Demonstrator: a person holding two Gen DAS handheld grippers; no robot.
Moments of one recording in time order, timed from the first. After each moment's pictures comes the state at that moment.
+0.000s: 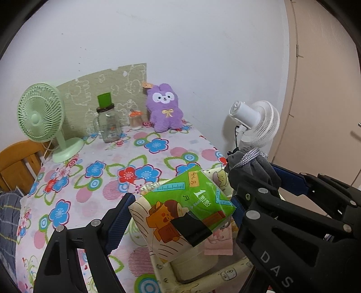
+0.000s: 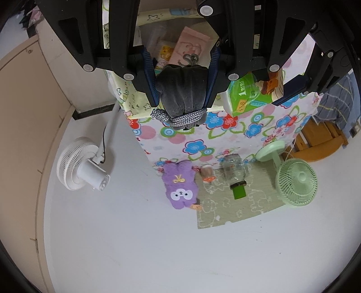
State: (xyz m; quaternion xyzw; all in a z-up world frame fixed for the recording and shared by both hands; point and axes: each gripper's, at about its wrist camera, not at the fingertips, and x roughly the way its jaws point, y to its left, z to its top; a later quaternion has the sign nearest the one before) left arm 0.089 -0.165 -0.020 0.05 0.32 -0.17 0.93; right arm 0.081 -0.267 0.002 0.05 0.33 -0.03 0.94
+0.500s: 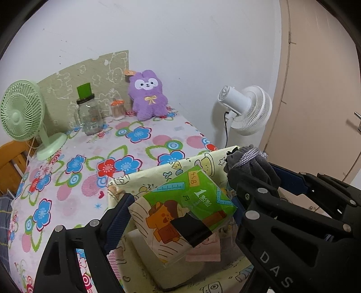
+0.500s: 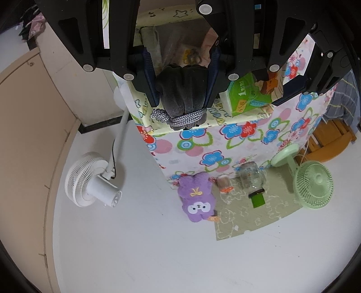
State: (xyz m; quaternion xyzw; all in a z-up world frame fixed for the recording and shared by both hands) left arm 0.102 -0.195 -0.044 0.07 0.36 -0.20 0.91; right arm 0.091 -0.296 -0.024 0.06 0.36 -0.05 0.93
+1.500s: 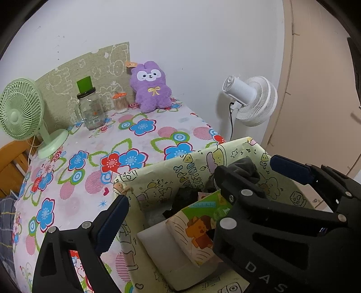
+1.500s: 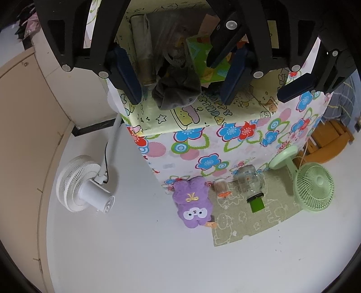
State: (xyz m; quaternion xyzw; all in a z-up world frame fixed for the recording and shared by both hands) left arm 0.118 -0.188 -0.051 0.09 0.38 -0.18 0.90; right arm 0.111 -0.294 -0.037 0.07 0.37 -0.04 0.93
